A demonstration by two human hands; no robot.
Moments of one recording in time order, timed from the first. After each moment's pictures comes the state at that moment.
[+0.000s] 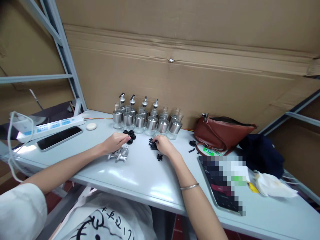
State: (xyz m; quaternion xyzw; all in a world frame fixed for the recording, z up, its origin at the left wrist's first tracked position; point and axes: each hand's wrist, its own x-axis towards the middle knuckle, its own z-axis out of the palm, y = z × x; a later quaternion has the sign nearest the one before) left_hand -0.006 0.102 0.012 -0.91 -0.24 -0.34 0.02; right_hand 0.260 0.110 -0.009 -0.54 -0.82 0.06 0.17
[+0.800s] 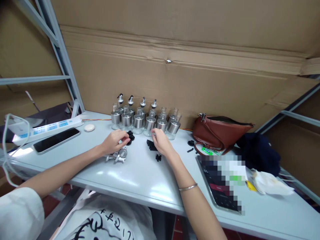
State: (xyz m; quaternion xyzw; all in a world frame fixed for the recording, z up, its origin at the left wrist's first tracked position) left_hand -0.008 0.101 0.014 -0.90 -0.27 -0.33 0.04; right_hand 0.249 0.102 0.004 -0.50 -0.80 0.03 0.32
